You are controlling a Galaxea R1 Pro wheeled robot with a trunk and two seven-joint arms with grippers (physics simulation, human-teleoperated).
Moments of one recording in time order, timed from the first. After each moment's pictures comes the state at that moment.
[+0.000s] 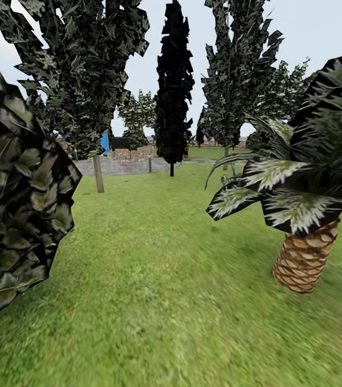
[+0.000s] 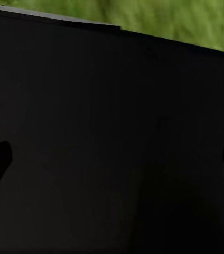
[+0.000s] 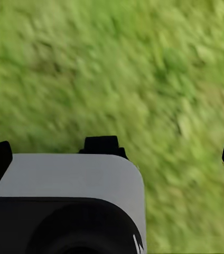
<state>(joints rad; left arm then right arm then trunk) 0.02 -0.15 0.12 -0.03 0.07 -0.07 -0.02 -0.03 -0.05 -0.05 -0.09 0.00 -0.22 0.01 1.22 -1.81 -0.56</state>
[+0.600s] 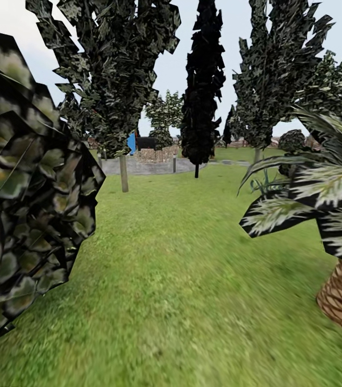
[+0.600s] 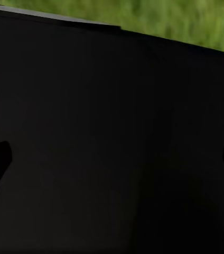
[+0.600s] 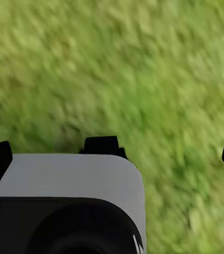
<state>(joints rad) 0.02 -0.15 0.12 -0.03 0.07 -0.07 -0.02 -0.03 -0.05 -0.05 -0.09 0.01 -0.22 0.01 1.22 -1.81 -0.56</state>
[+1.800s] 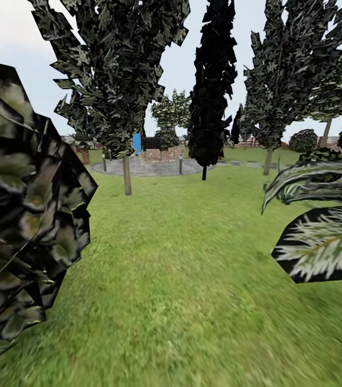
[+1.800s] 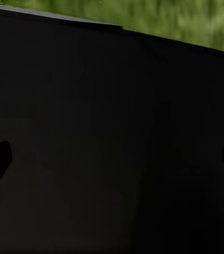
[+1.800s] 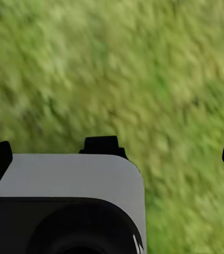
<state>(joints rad) 0.02 -0.15 0.12 -0.03 0.07 -0.07 -0.02 -0.03 -0.05 -0.05 -0.09 0.01 -0.22 0.01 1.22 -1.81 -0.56</state>
